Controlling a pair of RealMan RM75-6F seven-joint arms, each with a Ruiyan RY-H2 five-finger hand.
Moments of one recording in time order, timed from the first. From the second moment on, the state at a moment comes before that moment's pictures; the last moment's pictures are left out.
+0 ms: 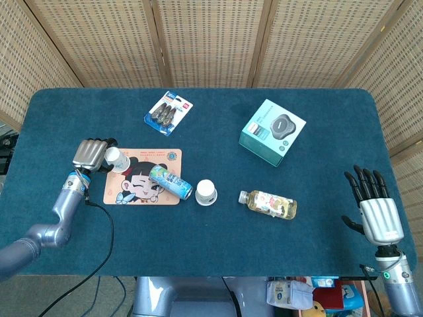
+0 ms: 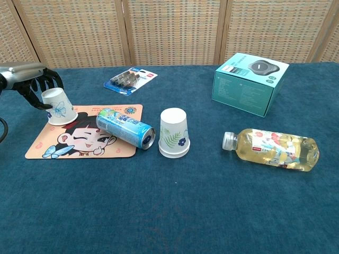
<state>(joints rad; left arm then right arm) -0.75 -1.55 -0.23 -0.96 1.08 0.74 0.18 0.25 -1.25 0.02 -1.41 -1.49 1.56 -0.06</state>
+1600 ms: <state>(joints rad) -0.93 -1.48 -0.25 -1.65 1.19 0.90 0.53 0.21 -1.23 0.09 -1.42 -1.50 1.51 -0.02</state>
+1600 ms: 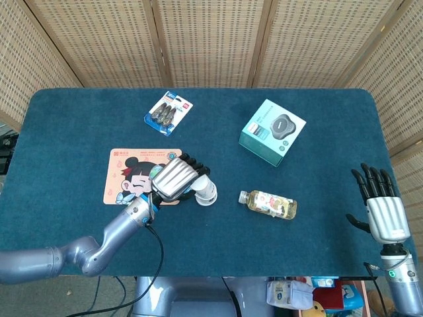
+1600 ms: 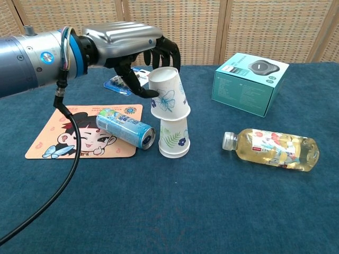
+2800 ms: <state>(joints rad) -0.97 -1.53 -0.20 -1.61 1.14 0.95 0.54 0.20 -1.22 0.11 -1.43 -1.51 1.50 0.00</state>
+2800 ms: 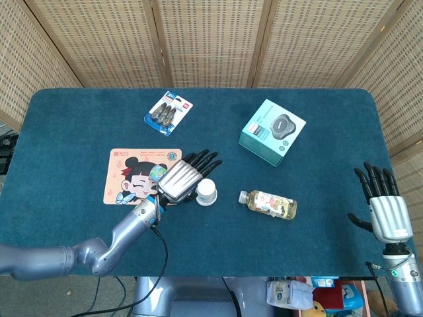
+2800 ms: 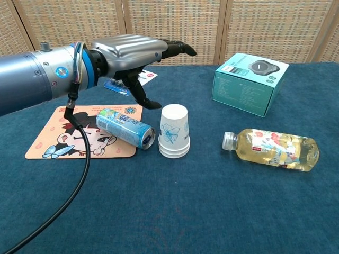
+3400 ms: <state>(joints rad) -0.55 -1.29 -0.03 -1.78 1.23 1.44 0.46 0.19 -1.21 0.10 -1.45 -1.53 1.51 0.00</state>
